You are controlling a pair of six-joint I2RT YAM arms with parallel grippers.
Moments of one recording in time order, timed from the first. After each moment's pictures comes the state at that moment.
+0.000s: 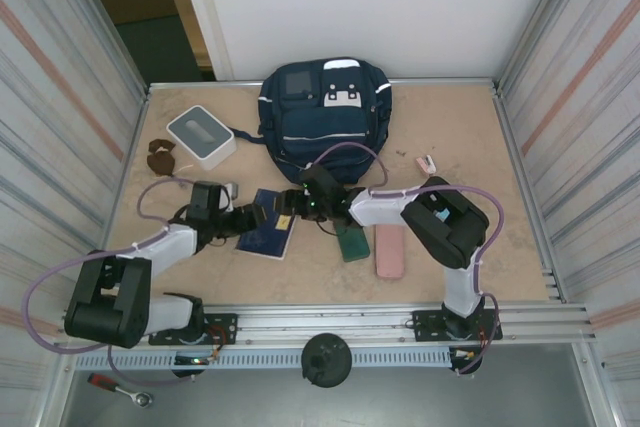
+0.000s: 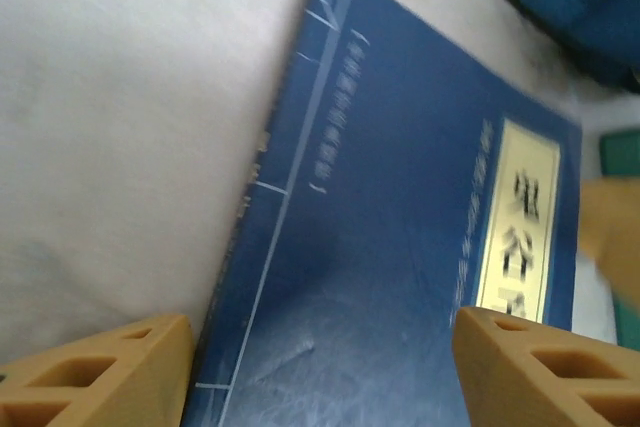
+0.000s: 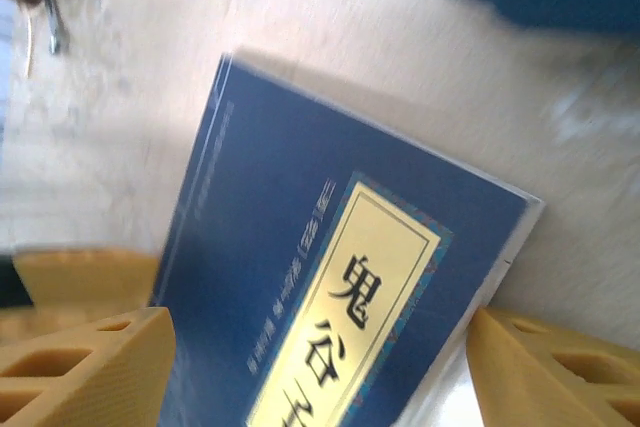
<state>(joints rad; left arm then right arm) -0.23 1.27 0.43 -0.07 0.36 -0.50 0.87 1.93 1.07 0.13 -0.14 0.91</state>
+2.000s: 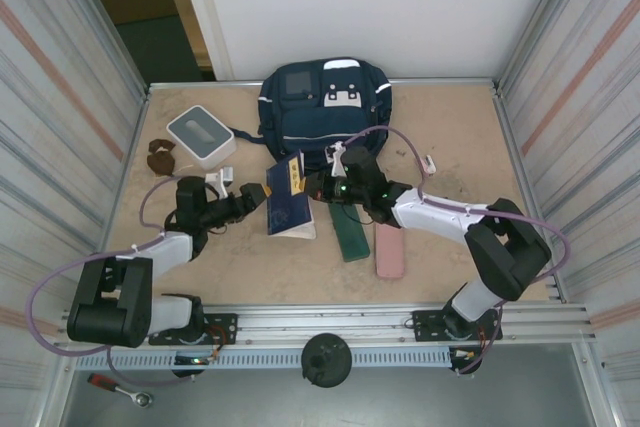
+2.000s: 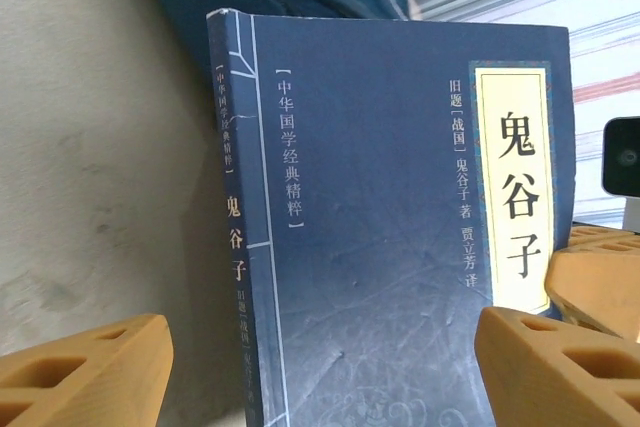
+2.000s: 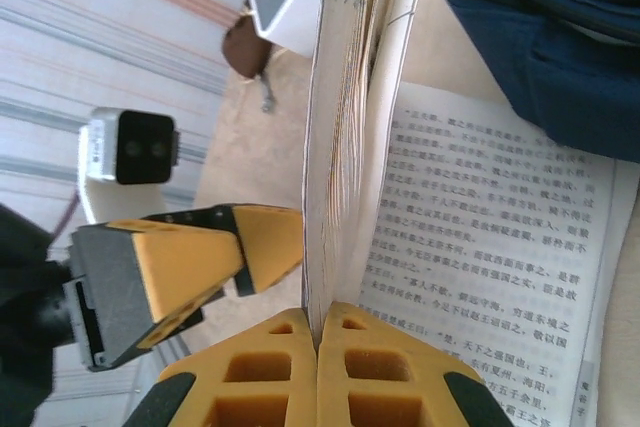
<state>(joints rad) -0.12 1.27 0.35 0.46 0.76 -0.81 0.75 1.56 0.90 0.22 -0.33 0.89</state>
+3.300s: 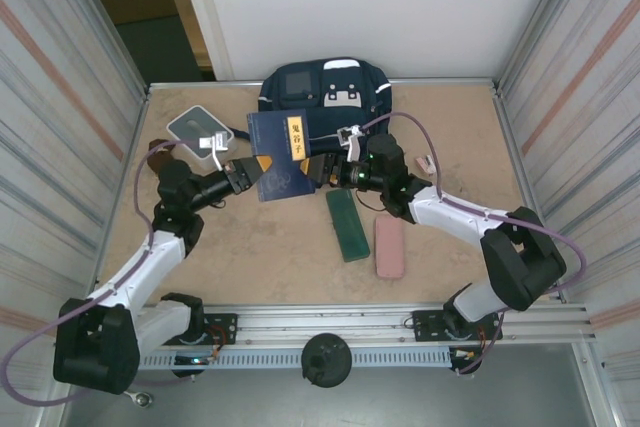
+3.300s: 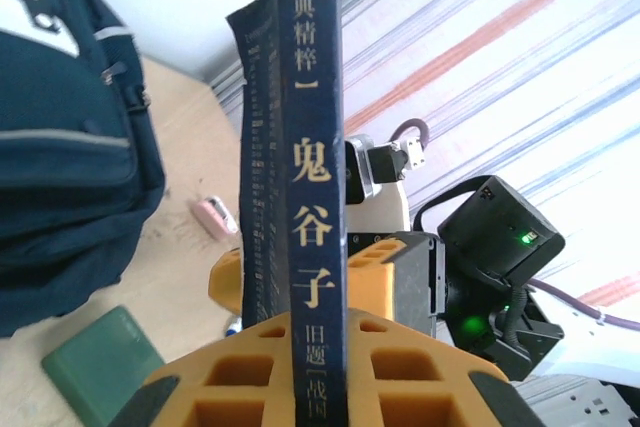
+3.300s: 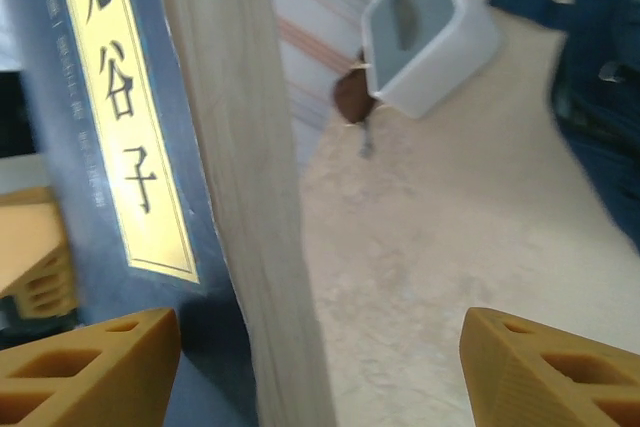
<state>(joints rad) -0.22 1.04 0.53 0.56 0.82 -0.94 0.64 1.49 0.86 0.41 -0.55 0.86</state>
